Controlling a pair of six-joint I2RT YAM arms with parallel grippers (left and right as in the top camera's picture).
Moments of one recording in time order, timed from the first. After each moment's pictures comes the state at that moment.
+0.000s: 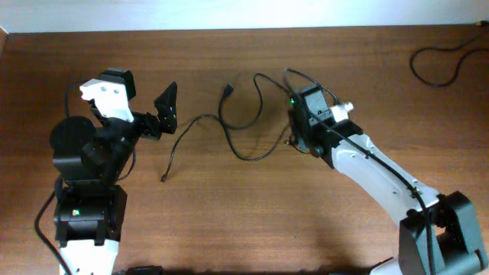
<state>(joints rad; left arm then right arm) 0.03 0.95 0.98 -0.17 0.31 -0.07 0.44 1.66 1.11 -0.35 0.19 1.59</state>
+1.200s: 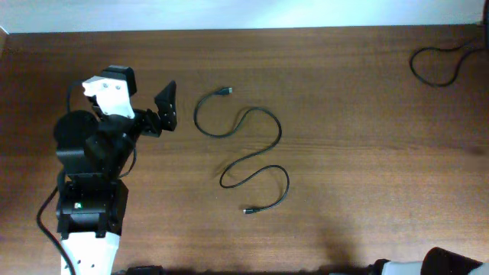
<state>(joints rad) 0.03 0.98 0.98 -0.17 0.26 -0.07 -0.37 1.57 2.44 -0.86 0.25 -0.10</state>
